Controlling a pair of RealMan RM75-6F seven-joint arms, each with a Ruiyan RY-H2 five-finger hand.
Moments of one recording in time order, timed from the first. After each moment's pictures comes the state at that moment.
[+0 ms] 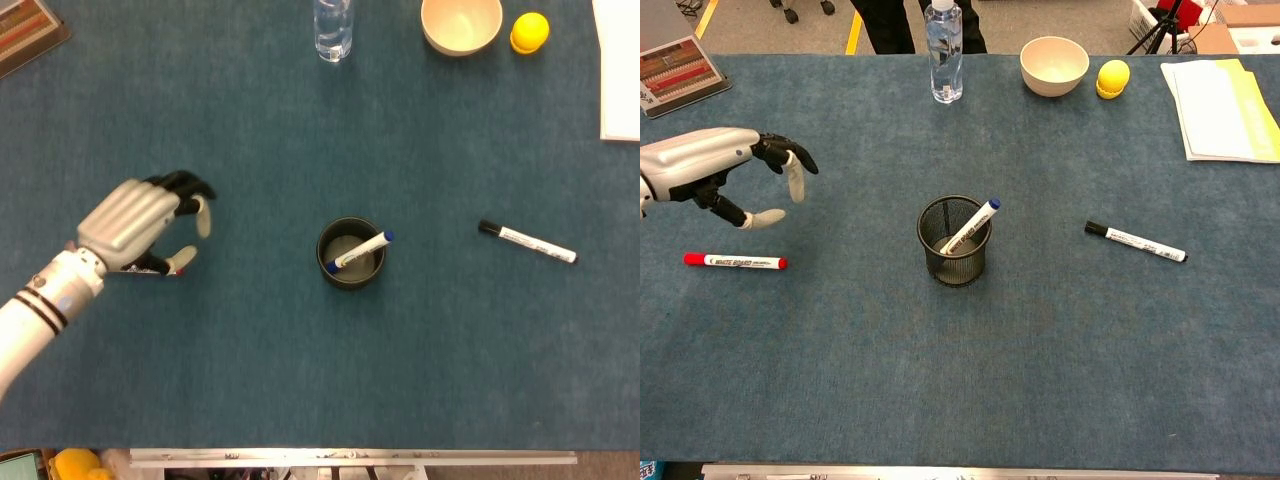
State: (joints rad) left arm -0.63 -1.14 0.05 -1.68 1.52 0.93 -0.21; right arm 0.08 -1.06 0.15 -1.59 -1.42 1.47 0.15
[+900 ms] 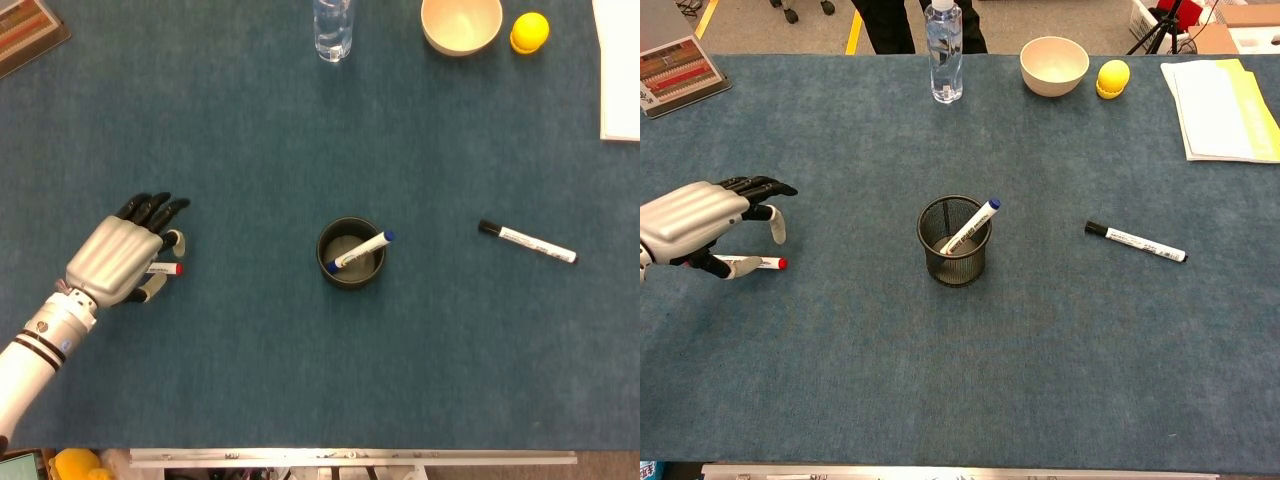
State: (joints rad) left arm -0.48 -1.32 0.11 -1.49 1.53 1.05 0.09; right arm 0.09 -1.05 0.14 -1.62 -1.43 1.48 0.14
